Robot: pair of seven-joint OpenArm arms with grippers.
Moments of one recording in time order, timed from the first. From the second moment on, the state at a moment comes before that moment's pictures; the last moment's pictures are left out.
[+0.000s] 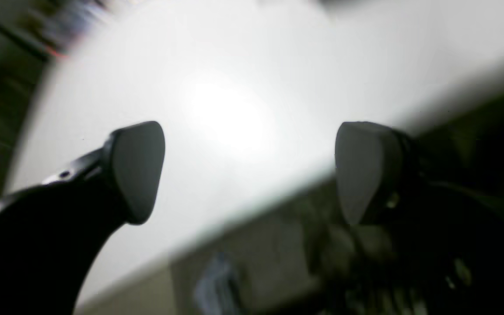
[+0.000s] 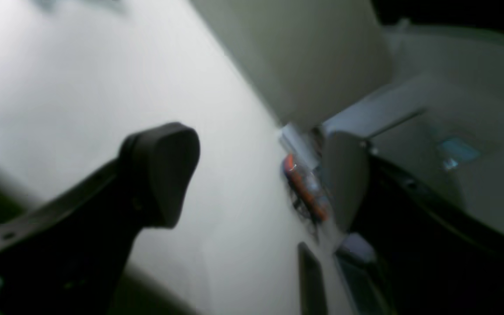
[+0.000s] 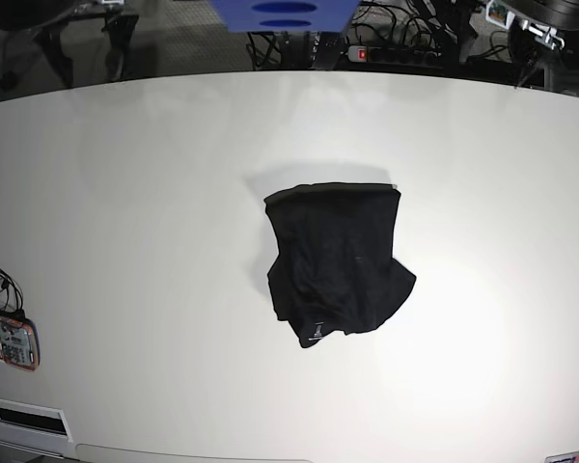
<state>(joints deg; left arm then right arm) 55.5 -11.2 -29.6 79.4 29.2 -11.9 -56.4 -56.2 14.5 19.2 78.1 -16.3 -22.1 70.0</state>
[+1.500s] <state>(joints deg) 13.4 -11.3 -1.8 8.6 35.7 -11.1 -13.4 -9.5 9.3 12.6 0.1 -21.3 -21.7 10.2</state>
